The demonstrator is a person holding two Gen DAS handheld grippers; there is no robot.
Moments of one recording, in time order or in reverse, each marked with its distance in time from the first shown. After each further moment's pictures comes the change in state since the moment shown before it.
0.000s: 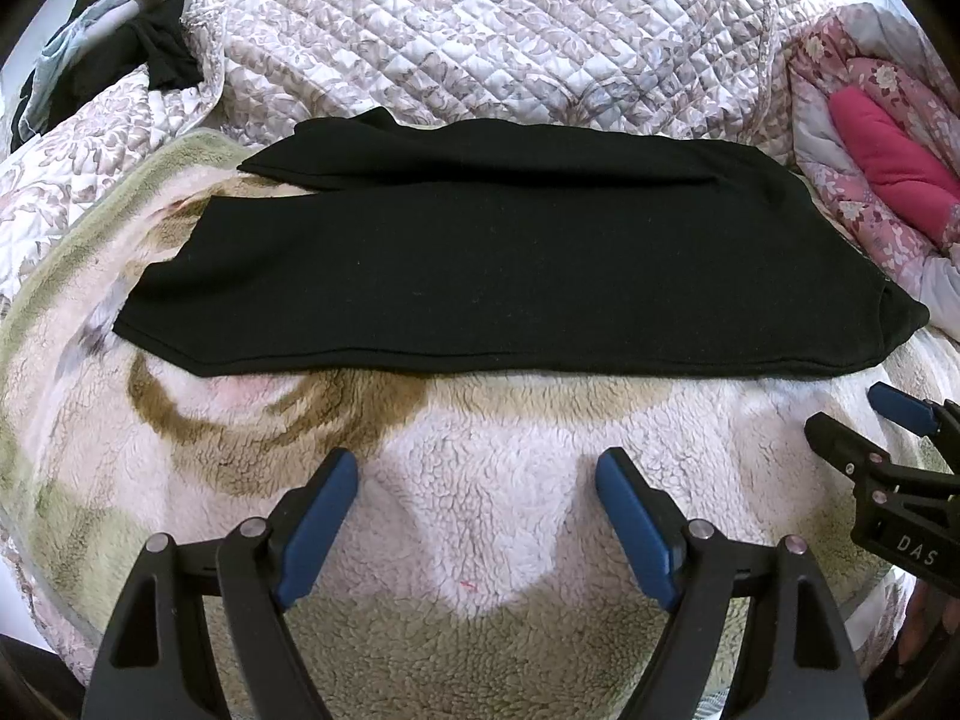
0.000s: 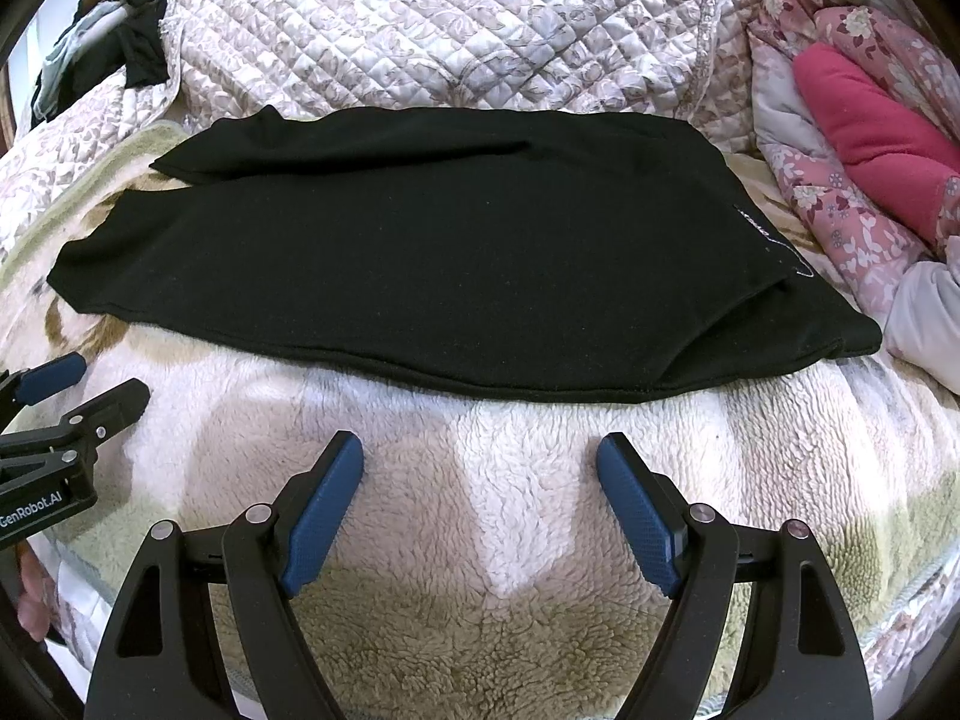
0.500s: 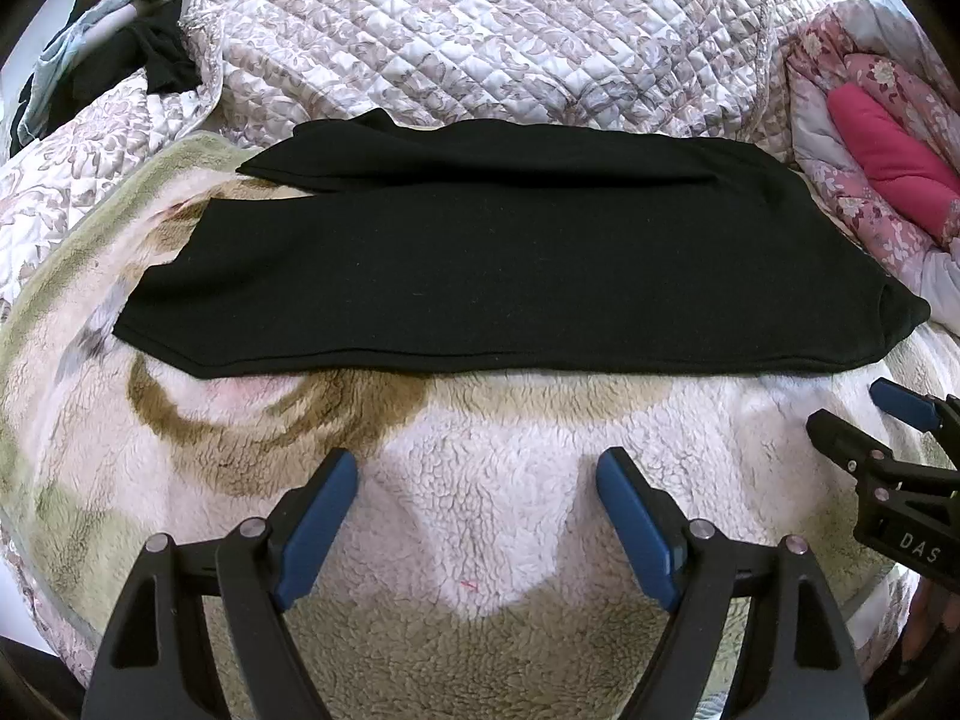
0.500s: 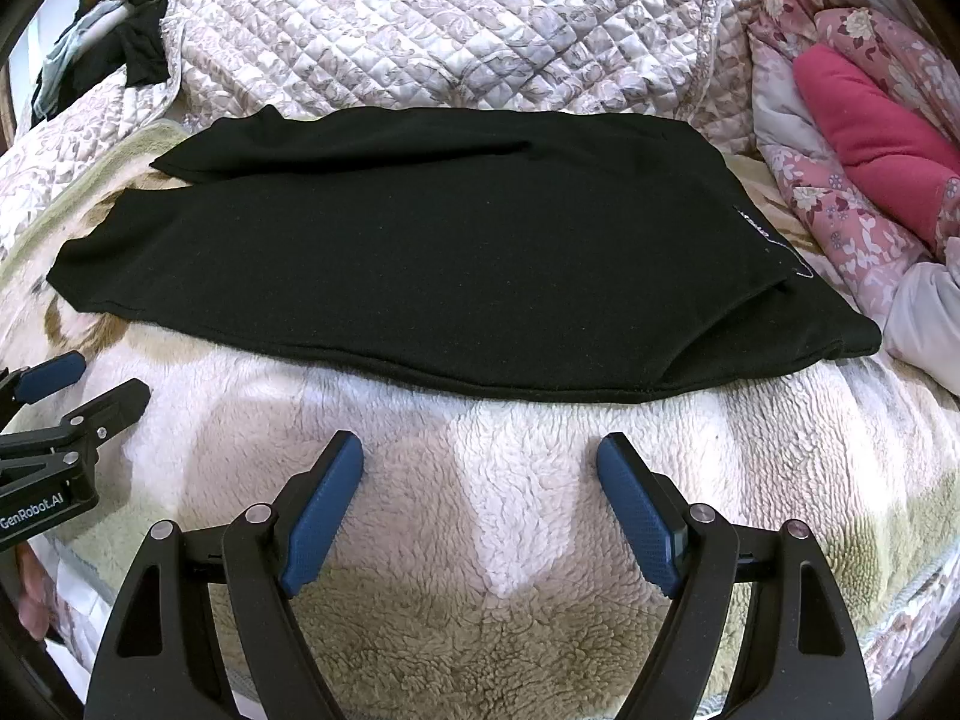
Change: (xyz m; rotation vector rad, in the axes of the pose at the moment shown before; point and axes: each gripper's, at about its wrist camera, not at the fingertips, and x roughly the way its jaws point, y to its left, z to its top) left arm -0.001 0.000 0.000 0.000 -0.001 0.001; right arm -0.001 0.000 0.001 -0.002 0.001 -0.002
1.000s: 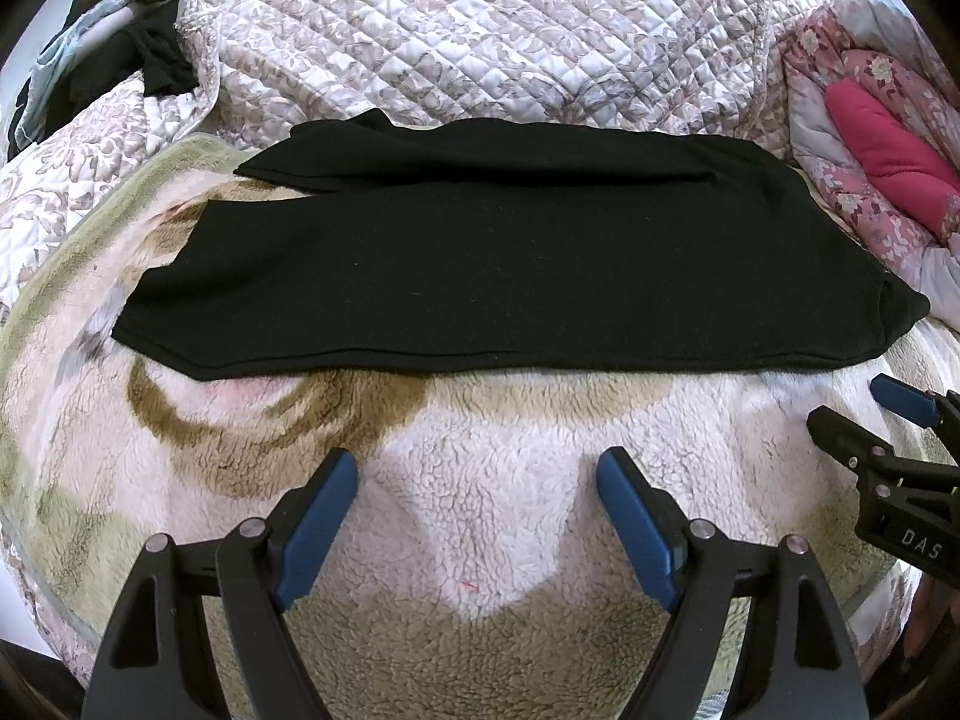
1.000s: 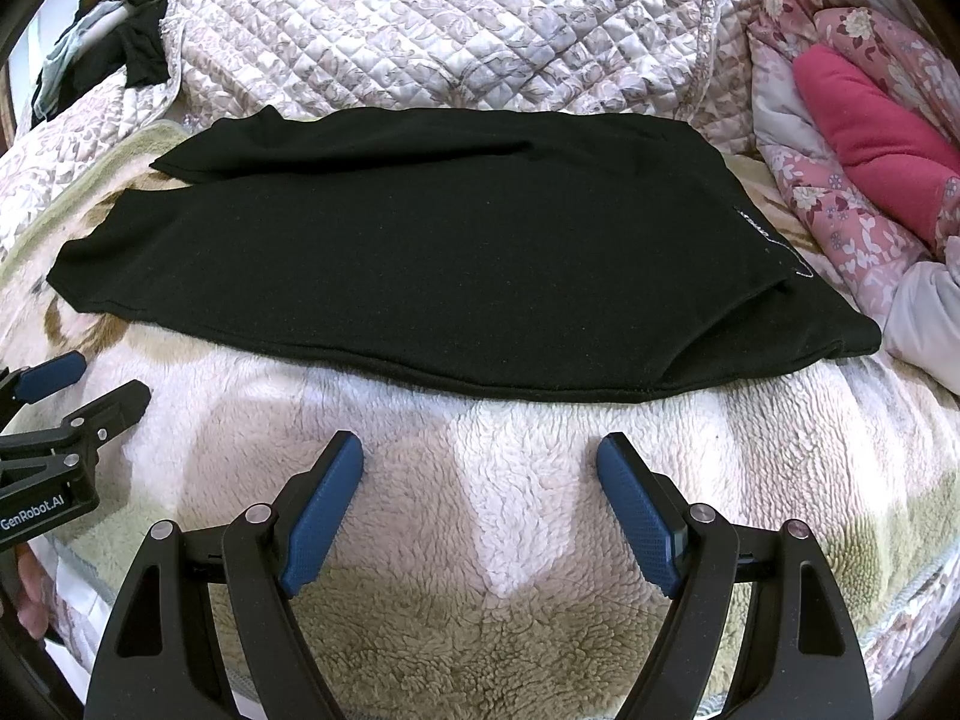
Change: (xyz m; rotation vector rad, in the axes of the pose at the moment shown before) left arm 0.000 -0.003 0.000 0.010 -0.002 0.004; right arm 0.000 0.000 0.000 -0.001 0.000 0.000
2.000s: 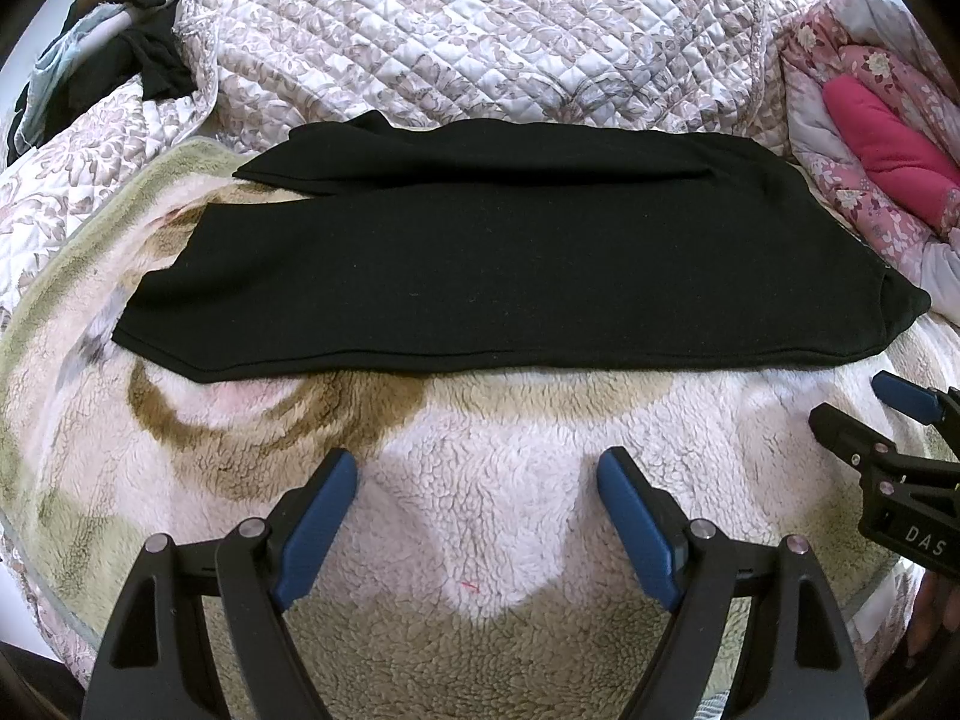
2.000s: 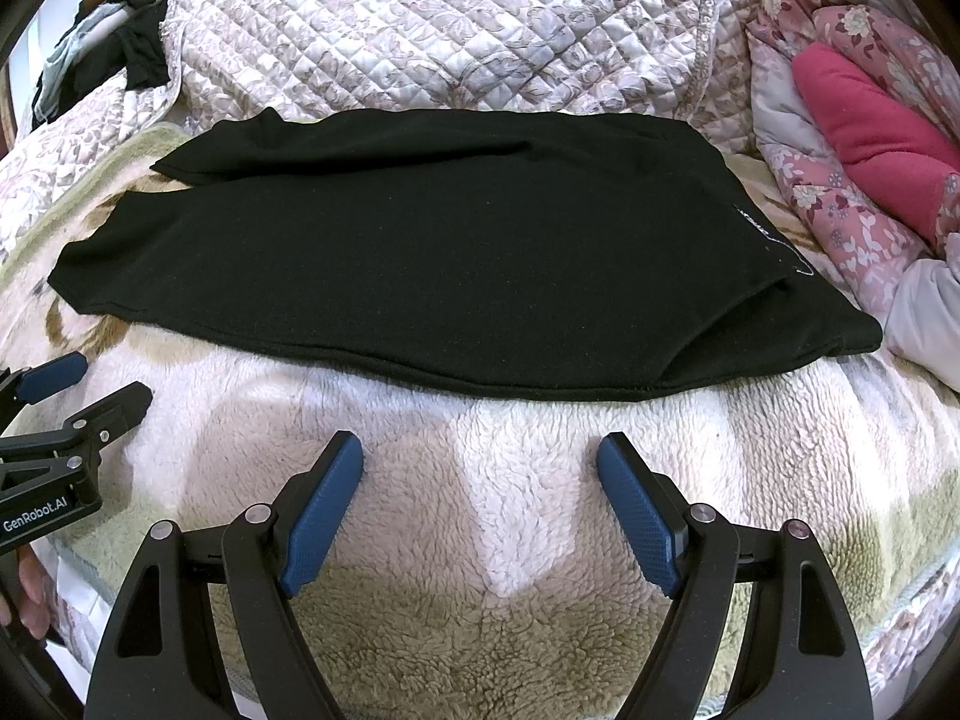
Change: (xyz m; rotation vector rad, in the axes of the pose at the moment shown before) left arm 0.001 -0.003 0.000 0.003 -0.004 0.003; right arm 0.000 0.000 0.000 0.002 -0.001 0.002
